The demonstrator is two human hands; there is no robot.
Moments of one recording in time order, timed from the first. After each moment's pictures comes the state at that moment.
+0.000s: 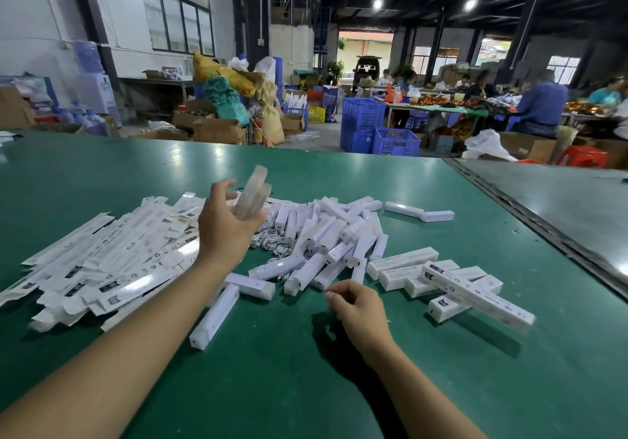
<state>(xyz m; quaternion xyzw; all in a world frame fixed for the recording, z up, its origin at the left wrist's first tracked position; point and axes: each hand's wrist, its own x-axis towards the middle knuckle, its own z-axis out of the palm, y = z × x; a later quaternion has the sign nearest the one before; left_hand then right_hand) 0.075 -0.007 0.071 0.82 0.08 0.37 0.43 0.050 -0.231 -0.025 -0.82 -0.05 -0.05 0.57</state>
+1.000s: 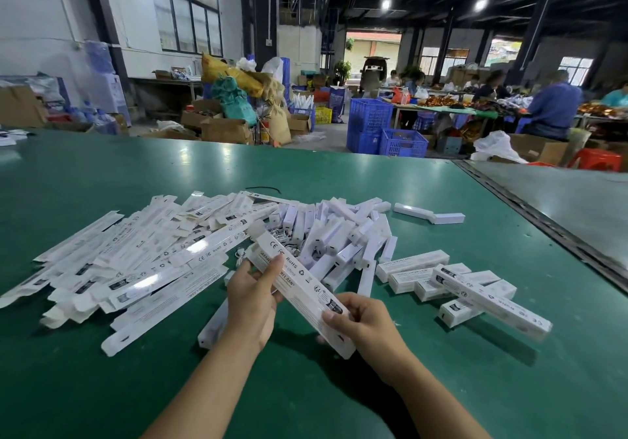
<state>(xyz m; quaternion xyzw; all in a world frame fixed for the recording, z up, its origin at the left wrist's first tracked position) 0.032 -0.050 -0.001 0.46 0.07 0.17 0.87 0.026 -0.236 -0.015 -0.69 -0.15 0.12 0.70</state>
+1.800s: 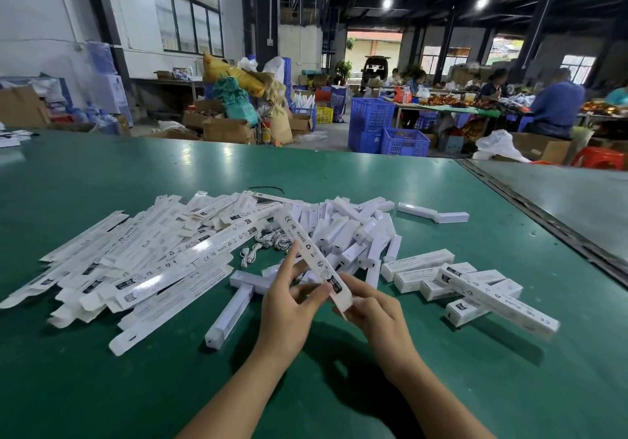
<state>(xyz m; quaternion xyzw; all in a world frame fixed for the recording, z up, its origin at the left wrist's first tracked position) 0.013 -0.081 -0.010 0.68 -0.03 0.20 0.70 0.024 -0.233 -0.010 -0.65 -0.16 0.04 0.74</state>
